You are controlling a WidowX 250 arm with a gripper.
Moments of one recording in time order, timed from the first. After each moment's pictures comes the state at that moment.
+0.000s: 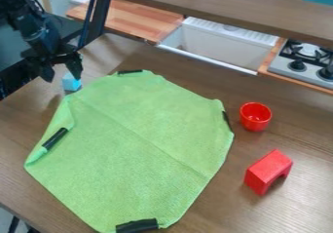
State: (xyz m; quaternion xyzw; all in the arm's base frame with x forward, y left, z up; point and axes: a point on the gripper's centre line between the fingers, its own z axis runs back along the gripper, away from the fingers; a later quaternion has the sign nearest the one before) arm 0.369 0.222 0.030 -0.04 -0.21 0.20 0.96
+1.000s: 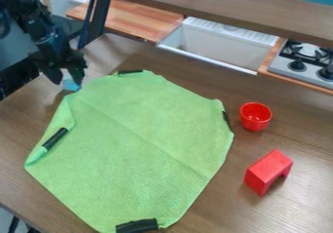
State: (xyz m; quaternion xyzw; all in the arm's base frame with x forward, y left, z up) arm 0.376 0.221 0.019 -0.02 -0.19 0.17 0.97
